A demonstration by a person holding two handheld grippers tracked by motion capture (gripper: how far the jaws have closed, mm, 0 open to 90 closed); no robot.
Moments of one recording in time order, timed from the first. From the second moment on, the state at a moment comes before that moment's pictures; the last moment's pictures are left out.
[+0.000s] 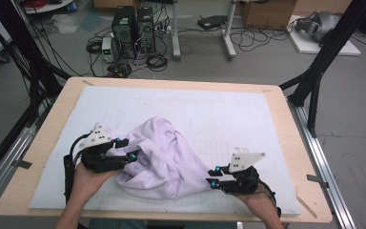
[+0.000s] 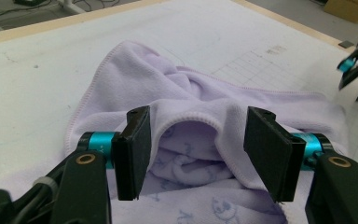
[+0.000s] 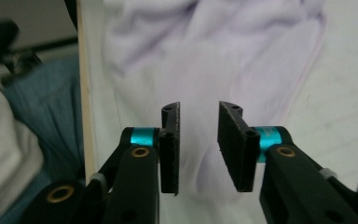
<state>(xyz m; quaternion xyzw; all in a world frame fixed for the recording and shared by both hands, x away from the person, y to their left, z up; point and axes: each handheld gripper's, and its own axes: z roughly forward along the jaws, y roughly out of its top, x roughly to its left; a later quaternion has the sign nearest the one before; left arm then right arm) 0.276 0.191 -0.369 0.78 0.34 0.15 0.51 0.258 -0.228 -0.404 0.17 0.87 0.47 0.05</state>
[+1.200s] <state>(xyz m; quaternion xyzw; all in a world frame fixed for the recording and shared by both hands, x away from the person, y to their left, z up) 0.317 0.160 -0.390 0.84 0.32 0.10 0.43 0.319 -0.190 -0.427 0.20 0.91 0.37 0.08</state>
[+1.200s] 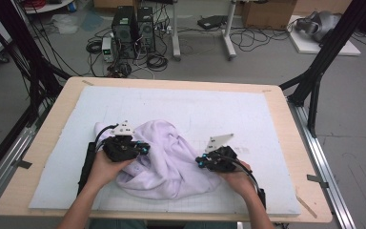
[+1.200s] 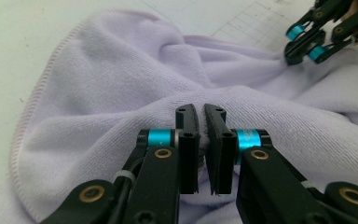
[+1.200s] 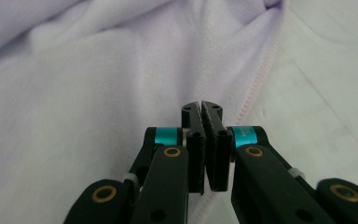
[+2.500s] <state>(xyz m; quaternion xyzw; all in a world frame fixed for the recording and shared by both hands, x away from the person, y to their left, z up) 0.291 0.175 -0.399 0.84 0.31 0.11 0.42 0.313 -0.197 -0.423 0.20 0.91 0.36 0.07</state>
